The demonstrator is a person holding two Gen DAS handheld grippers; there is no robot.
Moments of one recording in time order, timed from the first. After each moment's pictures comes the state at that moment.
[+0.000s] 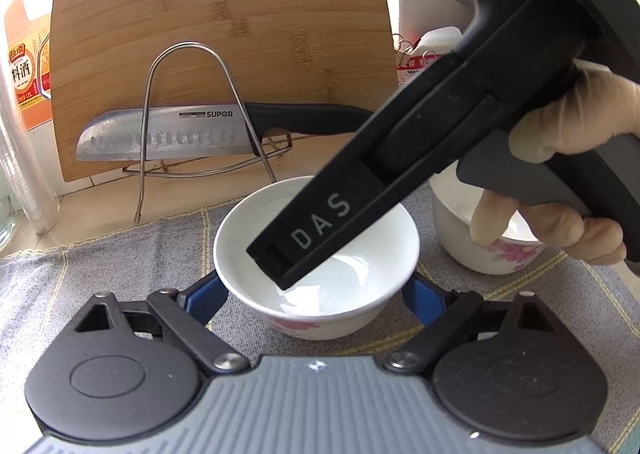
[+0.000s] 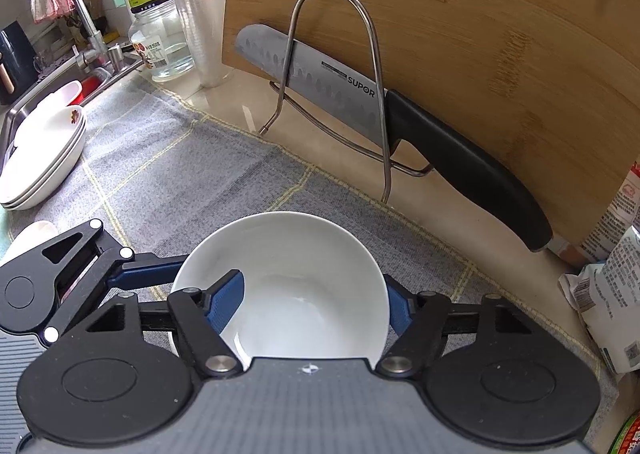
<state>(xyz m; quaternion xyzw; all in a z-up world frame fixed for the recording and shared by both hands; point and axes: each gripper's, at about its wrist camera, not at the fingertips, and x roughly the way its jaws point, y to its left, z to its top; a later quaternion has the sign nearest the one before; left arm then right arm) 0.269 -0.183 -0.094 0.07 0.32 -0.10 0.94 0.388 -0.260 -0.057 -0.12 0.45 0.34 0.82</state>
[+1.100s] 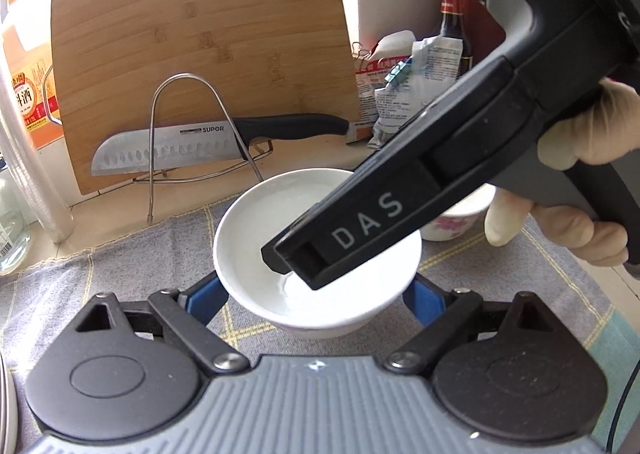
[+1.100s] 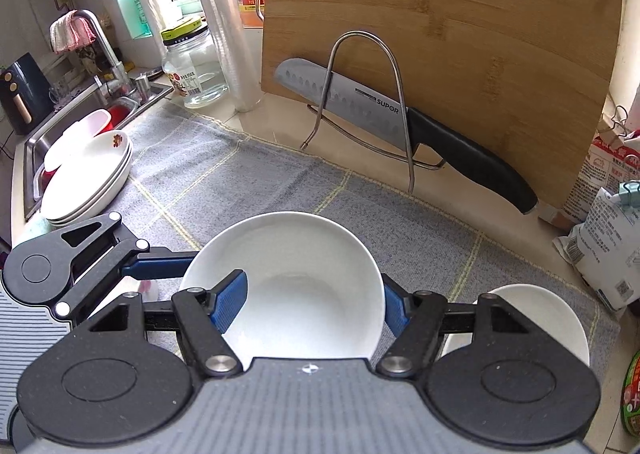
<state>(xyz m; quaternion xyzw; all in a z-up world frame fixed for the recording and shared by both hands) 0.214 -0.174 -0.048 0.10 0.34 -0.15 0.92 0.326 -0.271 -0.015 -0.07 0.44 0.34 0.83</state>
